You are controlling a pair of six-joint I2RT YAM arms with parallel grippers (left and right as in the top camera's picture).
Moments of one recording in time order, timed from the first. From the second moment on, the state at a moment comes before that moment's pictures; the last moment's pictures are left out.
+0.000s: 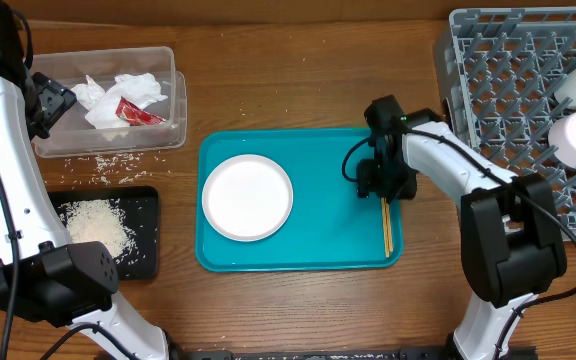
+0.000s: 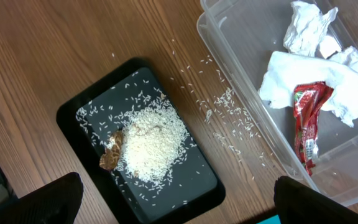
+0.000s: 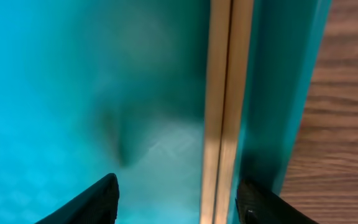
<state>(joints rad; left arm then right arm) 0.34 1.93 2.24 -1.63 -0.30 -0.70 0.31 1.97 1.31 -0.95 -0.08 0.33</state>
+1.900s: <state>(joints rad) 0.34 1.93 2.24 -1.63 -0.30 -0.70 0.43 1.97 1.33 -0.91 0.19 0.45</state>
